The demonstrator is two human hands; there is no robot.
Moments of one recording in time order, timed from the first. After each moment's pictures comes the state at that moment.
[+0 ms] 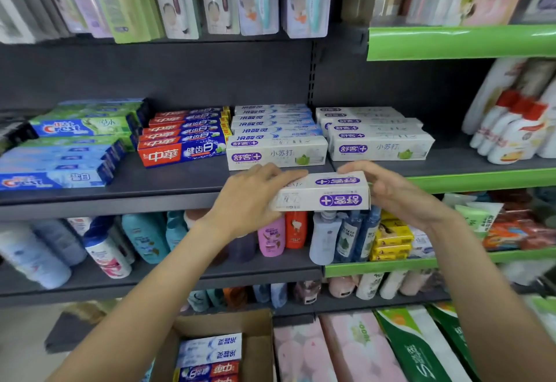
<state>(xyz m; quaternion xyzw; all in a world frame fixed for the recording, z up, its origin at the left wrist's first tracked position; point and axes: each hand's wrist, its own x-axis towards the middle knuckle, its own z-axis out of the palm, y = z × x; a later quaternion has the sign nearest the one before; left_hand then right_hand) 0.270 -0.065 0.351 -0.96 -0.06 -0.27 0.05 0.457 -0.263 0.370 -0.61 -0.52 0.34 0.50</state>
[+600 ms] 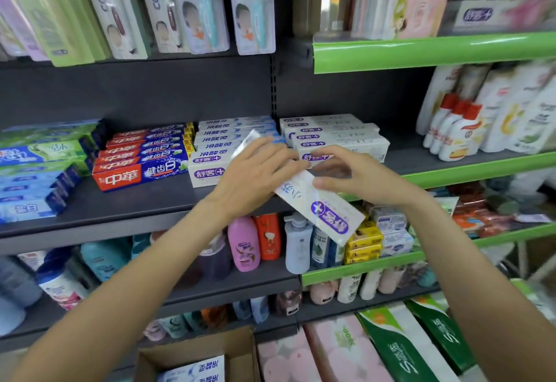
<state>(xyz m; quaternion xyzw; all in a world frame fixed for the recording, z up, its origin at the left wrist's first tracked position) 0.341 -0.077 0.381 -0.85 0.13 -0.43 0.26 0.467 -0.265 0.406 -0.76 -0.51 0.17 0.37</state>
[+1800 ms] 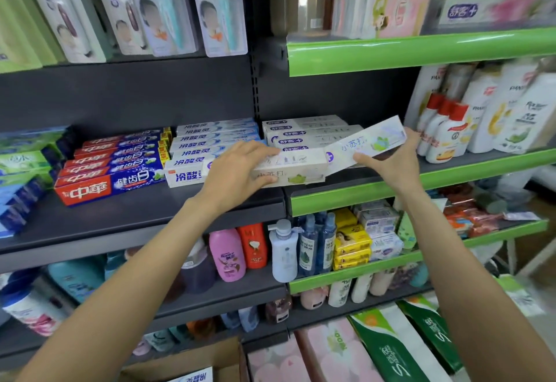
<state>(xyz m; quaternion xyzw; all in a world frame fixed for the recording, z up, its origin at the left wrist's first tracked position) 0.379 -0.064 0.379 -0.96 -0.05 -0.29 -0.04 0.590 -0.279 0.355 -0.79 -0.20 -0.09 0.57</state>
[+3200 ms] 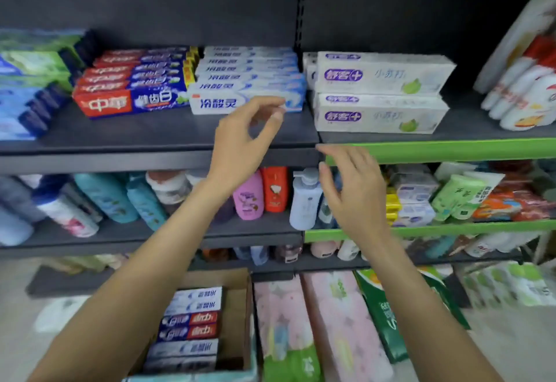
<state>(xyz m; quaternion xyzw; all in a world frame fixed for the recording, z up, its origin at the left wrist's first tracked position) 0.337 -0.085 0.336 -0.81 -0.15 -0.43 -0.36 0.446 -0.236 0.288 -0.72 -0.52 -0.27 0.38</state>
